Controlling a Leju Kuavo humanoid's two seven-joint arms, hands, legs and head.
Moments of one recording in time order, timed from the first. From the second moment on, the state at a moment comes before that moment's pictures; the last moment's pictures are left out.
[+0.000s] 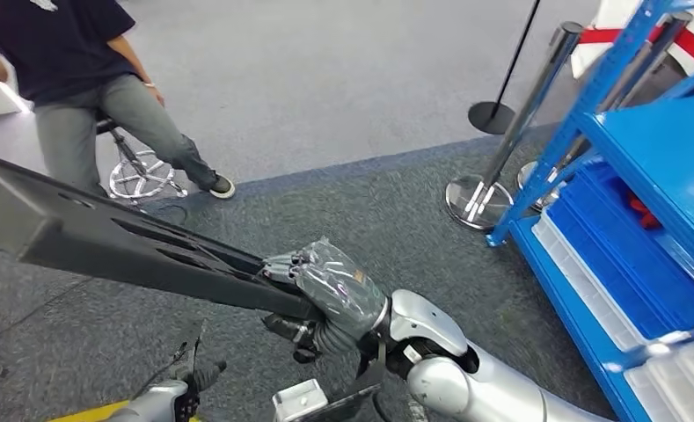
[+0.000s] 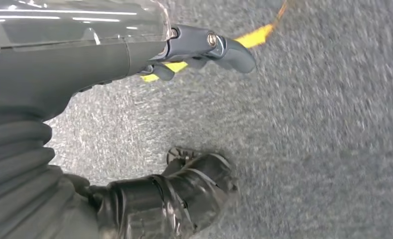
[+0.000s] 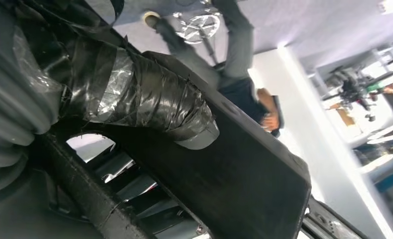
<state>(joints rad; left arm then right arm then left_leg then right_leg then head) -0.44 0.05 -1.10 -0.22 1.12 0.45 0.13 -0.59 -0.06 1.03 -1.67 0.30 -0.22 -0.11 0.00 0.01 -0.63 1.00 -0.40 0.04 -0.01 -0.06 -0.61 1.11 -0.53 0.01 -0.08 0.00</state>
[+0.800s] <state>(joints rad) -0.45 0.05 -1.10 -0.22 1.12 0.44 0.14 -0.58 -0.07 1.05 -1.67 0.25 -0.23 -0.15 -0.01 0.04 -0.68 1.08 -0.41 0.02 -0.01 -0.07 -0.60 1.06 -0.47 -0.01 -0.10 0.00</state>
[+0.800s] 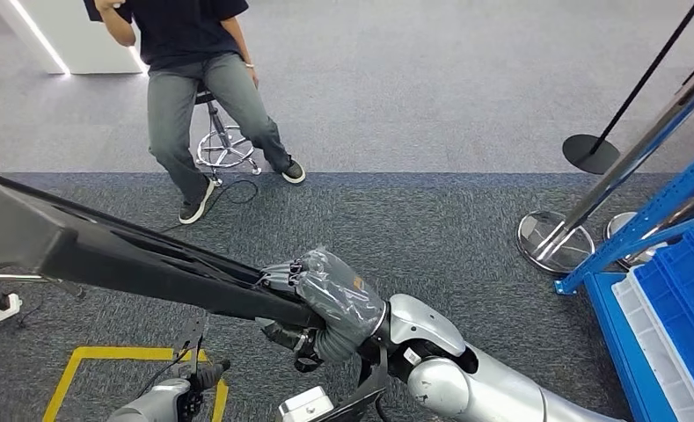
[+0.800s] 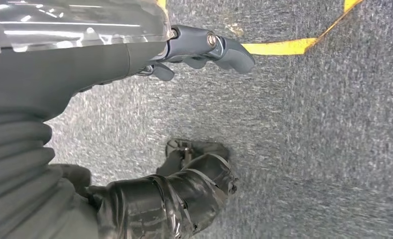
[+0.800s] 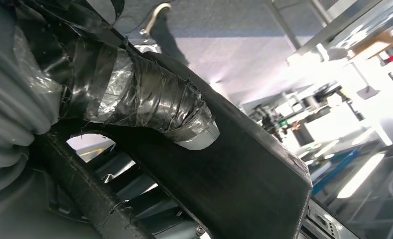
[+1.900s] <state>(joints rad) -0.46 0.04 -1.10 -0.22 1.14 0.44 0.14 -0.58 -0.08 1.06 -1.68 0.24 -0.21 -0.16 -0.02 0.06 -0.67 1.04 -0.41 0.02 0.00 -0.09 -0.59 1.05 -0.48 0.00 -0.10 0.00</state>
